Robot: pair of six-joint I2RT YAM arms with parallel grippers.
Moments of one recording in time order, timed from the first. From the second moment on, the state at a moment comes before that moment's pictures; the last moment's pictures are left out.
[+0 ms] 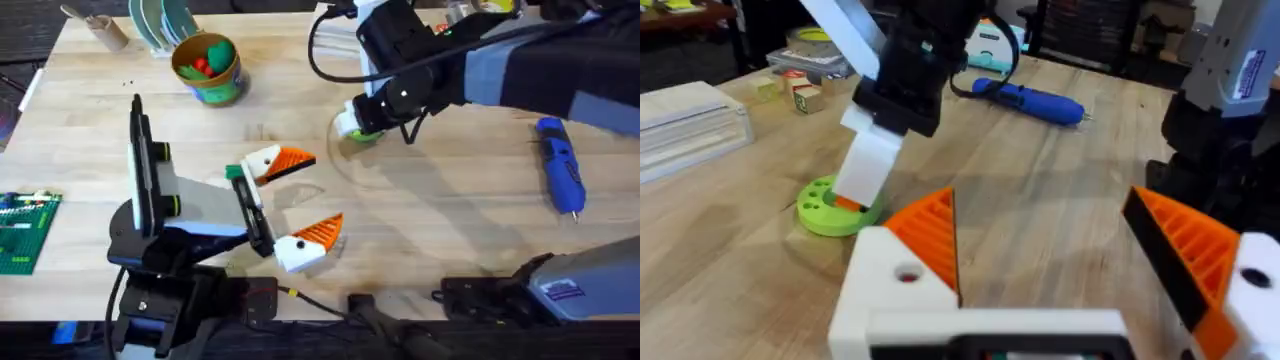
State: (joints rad) left arm -0.12 0.00 0.00 -0.07 1.05 -0.06; right arm 0.60 1.69 1.17 -0.64 0.06 0.24
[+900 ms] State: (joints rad) left arm -0.12 0.00 0.00 -0.07 1.05 -0.06; right arm 0.66 1.74 1.17 -0.61 0.16 0.25
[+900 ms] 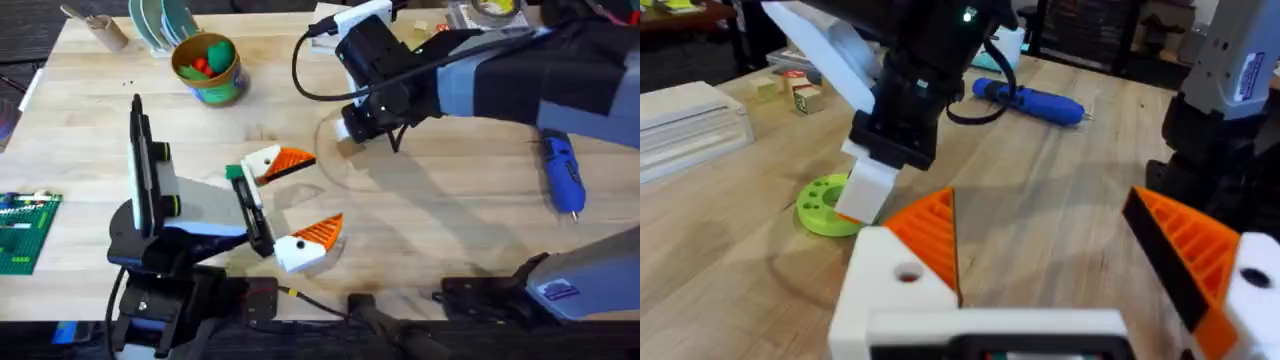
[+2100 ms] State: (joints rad) left arm -0.12 0.00 0.00 -0.07 1.05 -0.06; right arm 0.68 1.77 1.17 -0.60 0.25 0.23
